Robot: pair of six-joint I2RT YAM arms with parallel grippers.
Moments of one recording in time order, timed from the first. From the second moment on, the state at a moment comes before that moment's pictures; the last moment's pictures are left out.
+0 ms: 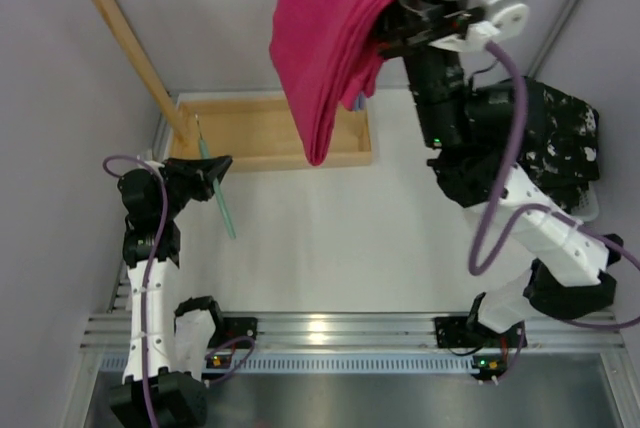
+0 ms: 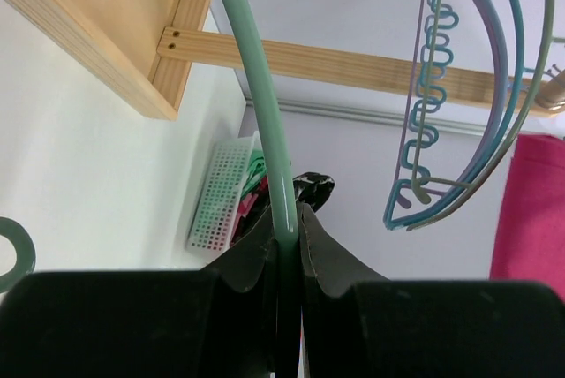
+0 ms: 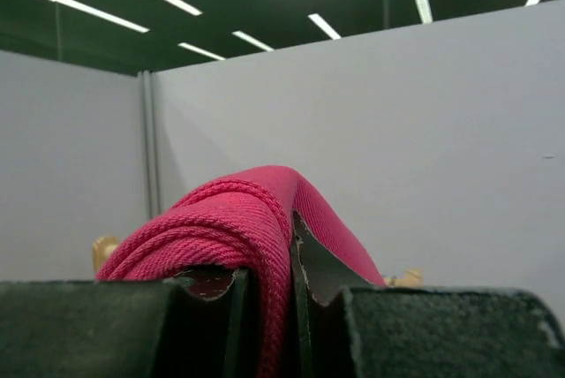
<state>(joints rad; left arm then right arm) 0.25 0.76 0.71 -0.14 0.62 -1.46 1.08 1.52 2.01 0.43 0.39 -0.43</state>
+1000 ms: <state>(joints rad) 0.13 0.83 0.86 -0.13 0.66 -1.31 0.02 0.69 1.16 0.21 0.91 -0.70</state>
